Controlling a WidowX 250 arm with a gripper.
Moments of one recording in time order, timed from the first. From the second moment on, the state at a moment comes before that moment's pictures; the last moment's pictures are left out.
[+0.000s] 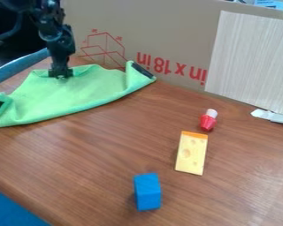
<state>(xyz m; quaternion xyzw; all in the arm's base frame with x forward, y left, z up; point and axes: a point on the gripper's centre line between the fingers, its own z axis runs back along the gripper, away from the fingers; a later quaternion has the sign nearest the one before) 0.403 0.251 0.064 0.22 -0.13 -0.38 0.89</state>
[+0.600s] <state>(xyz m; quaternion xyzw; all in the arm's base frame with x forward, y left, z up) 0.401 0.242 0.059 0.19 -0.14 -0.38 0.89</state>
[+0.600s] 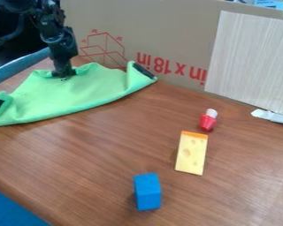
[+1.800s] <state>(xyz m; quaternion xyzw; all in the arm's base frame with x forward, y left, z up) 0.349 0.162 0.122 0.11 -0.17 -0.44 0.87</state>
